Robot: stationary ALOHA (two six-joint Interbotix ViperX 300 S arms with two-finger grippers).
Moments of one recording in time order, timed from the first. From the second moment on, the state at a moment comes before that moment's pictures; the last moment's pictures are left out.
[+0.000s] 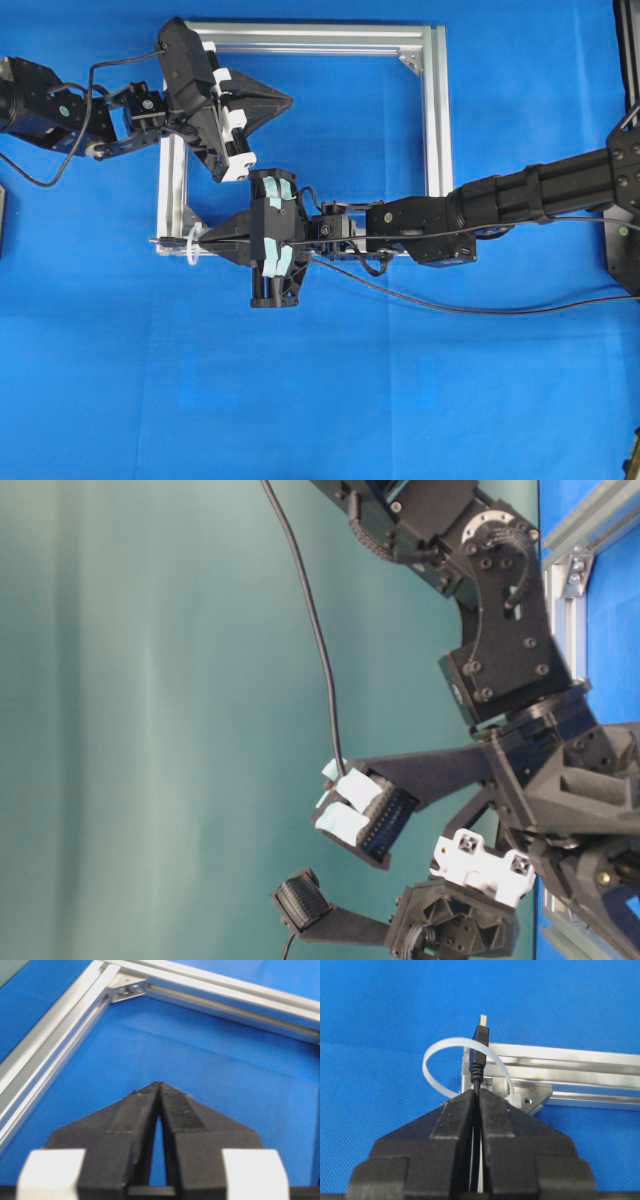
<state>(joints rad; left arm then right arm) 0.27 0.15 0.85 -0.09 -0.75 0.00 0.04 0.48 0.34 0.08 -0.48 0.02</state>
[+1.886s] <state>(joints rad) 0.30 -0.49 1.33 -0.09 -0.54 -0.04 0.04 0.48 0.33 0.08 -0.48 0.01</state>
